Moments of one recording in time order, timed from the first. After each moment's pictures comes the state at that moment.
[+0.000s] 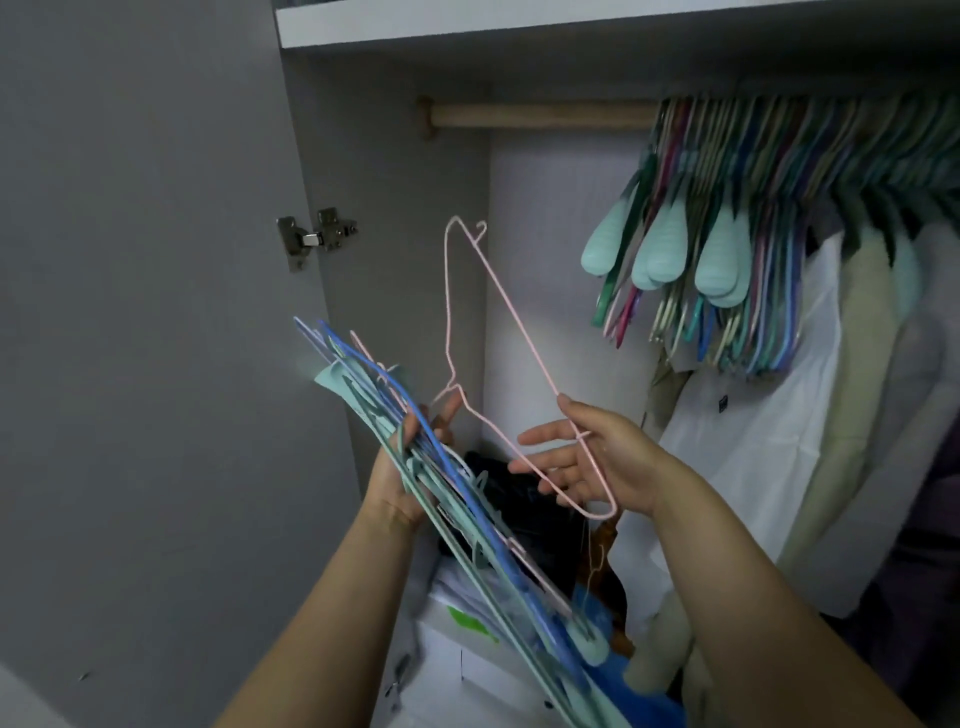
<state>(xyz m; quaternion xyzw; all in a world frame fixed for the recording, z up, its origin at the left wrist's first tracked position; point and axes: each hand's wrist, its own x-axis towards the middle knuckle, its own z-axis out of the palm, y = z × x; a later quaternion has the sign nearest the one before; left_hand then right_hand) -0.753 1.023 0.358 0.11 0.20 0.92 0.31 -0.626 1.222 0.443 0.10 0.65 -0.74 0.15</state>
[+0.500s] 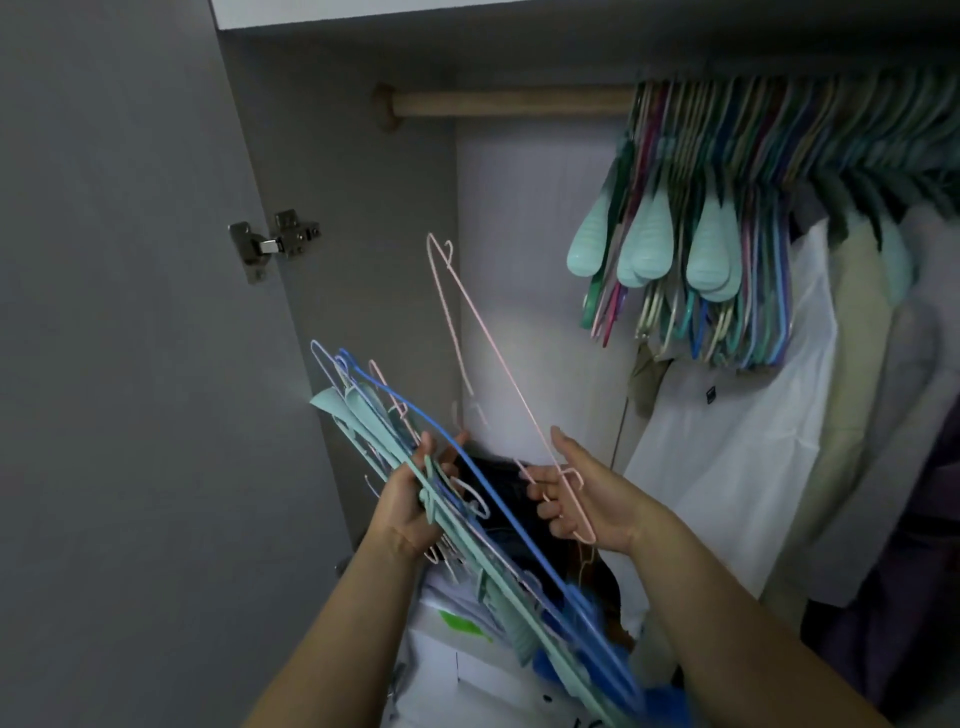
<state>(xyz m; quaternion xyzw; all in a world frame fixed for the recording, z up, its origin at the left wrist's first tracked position) -0.781 1.041 0.315 0.00 0.30 0.87 0.38 -0.652 1.230 0.371 0.14 0.53 -0.82 0.16</state>
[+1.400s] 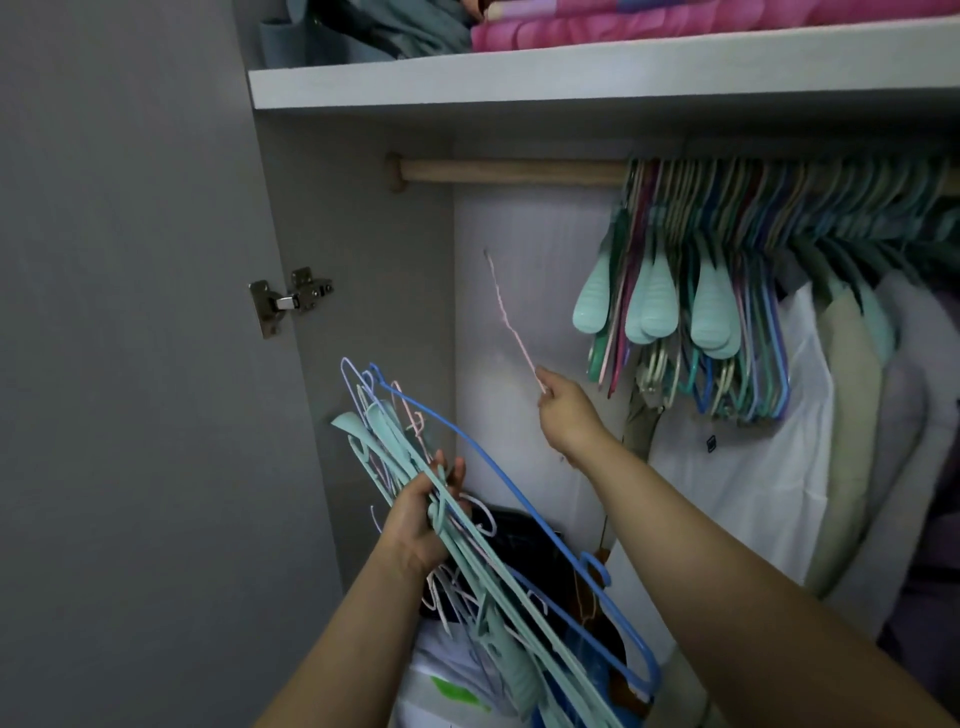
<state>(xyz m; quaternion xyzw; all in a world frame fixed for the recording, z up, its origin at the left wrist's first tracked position) -0.798 1.051 0.363 -0.04 0.27 0.90 0.35 -0.740 1.216 0.467 0.20 0.83 -0.48 -0.22</state>
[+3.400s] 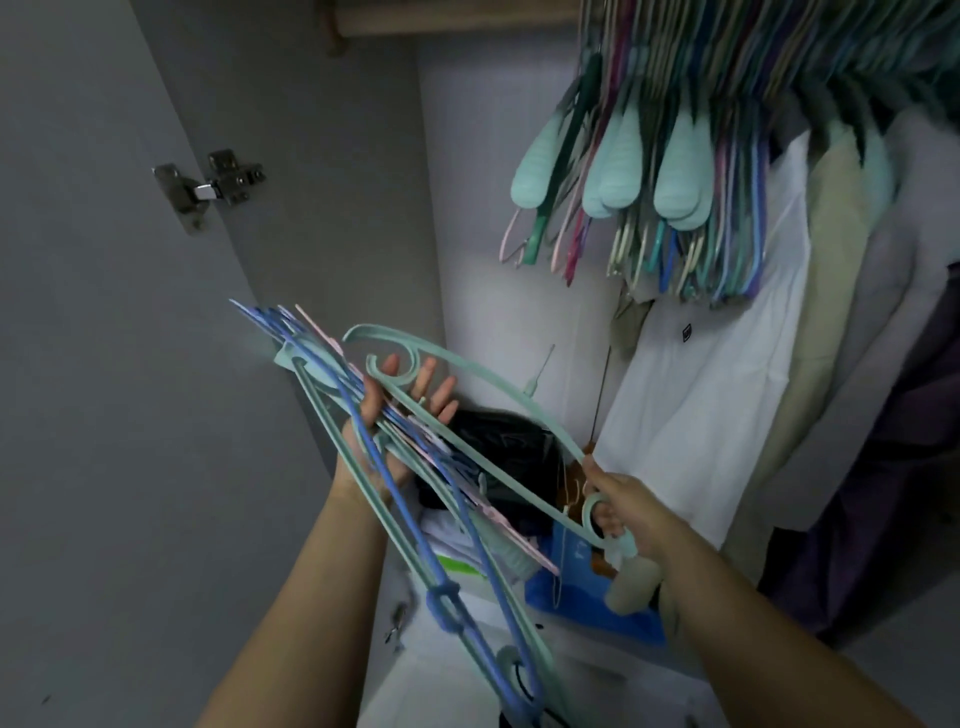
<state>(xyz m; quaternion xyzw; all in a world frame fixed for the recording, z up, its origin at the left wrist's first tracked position) -0.761 1.043 0.344 0.18 0.23 0.91 0.31 -0.599 1.286 0.275 0.34 0.65 -0.68 0.01</state>
